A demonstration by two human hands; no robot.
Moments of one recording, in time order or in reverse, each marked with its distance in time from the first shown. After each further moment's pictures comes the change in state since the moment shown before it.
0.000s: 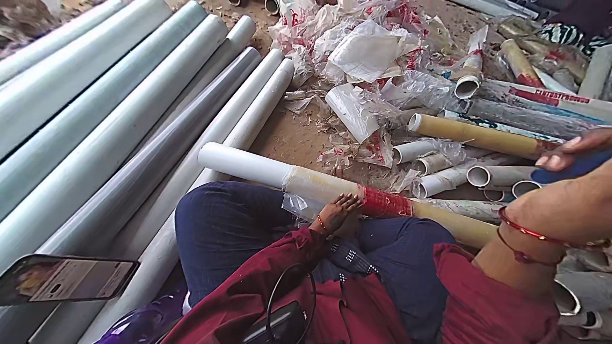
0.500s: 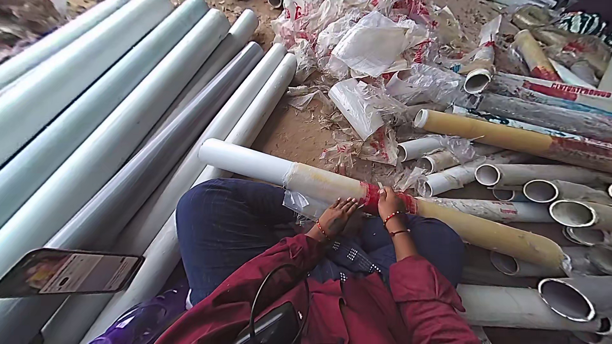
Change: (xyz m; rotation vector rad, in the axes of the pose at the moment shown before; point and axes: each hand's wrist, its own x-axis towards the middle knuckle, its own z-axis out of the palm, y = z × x) left_hand -0.013 0.006 0.013 -0.066 0.052 -0.056; right_hand -0.171 0.102 0.056 -0.904 -1.107 0.964
